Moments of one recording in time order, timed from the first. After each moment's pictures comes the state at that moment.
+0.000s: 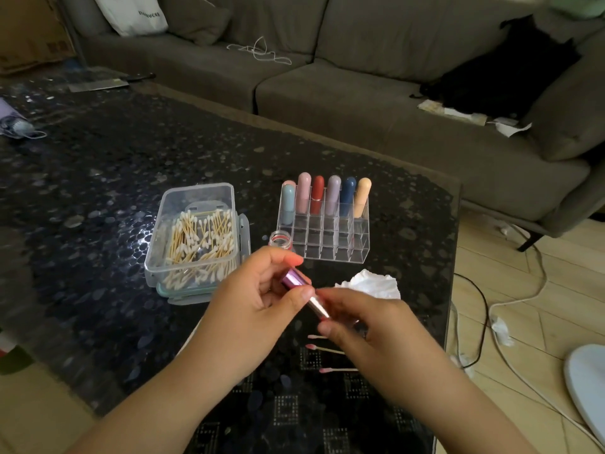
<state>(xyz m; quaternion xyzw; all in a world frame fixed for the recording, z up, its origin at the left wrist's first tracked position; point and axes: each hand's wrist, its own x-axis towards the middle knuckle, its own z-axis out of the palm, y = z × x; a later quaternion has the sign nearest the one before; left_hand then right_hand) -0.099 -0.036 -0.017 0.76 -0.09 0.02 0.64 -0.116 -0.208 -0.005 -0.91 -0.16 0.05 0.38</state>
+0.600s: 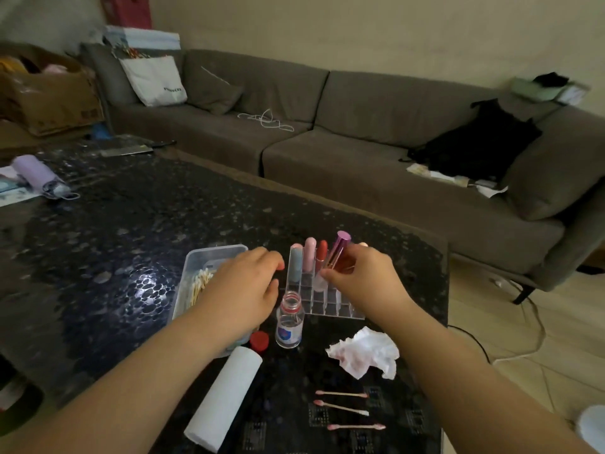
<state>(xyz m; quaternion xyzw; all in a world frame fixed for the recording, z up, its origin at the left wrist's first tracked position) -0.037 -0.001 0.039 0.96 -0.17 0.13 0.18 -0.017 -0.184 0.049 -0.94 -0.02 -0.03 0.34</state>
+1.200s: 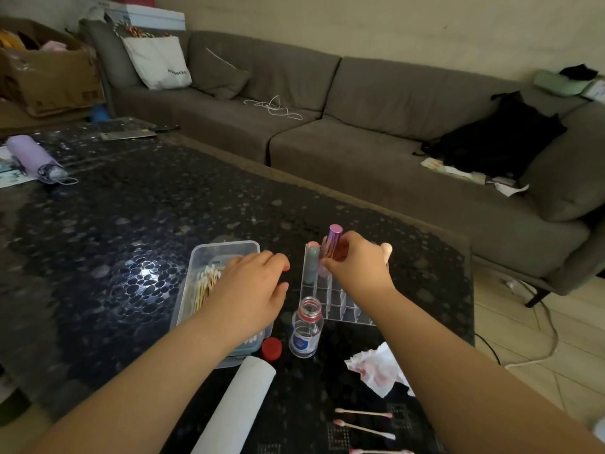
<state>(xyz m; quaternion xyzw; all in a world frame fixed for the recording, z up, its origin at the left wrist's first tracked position) -0.001 0.017 0.000 0.96 -0.17 0.13 0.15 0.051 -0.157 0.011 -0.96 0.04 -0.03 0.28</state>
